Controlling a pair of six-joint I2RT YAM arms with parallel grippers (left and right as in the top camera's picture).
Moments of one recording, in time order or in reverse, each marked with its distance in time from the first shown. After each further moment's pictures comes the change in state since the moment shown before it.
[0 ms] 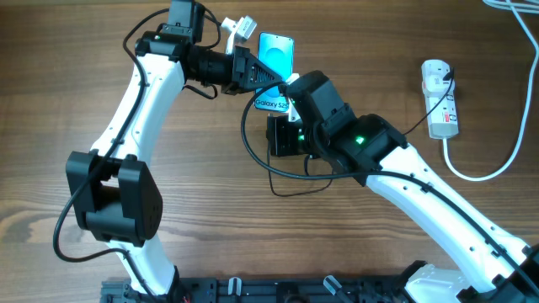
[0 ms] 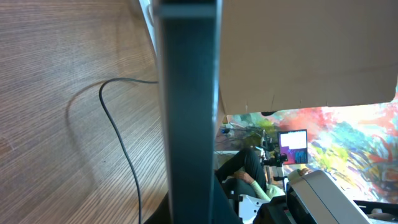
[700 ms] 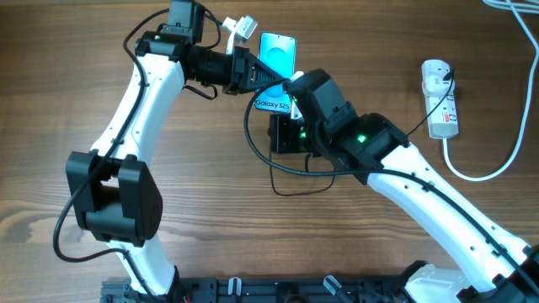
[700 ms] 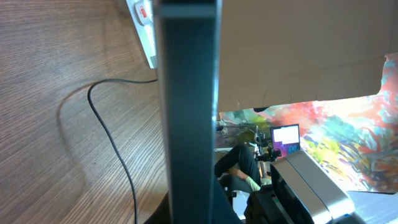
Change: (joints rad) left arm 0.000 0.000 0.000 -0.006 0.043 0.023; right arm -0.011 0.000 0.001 0.005 0.003 0.037
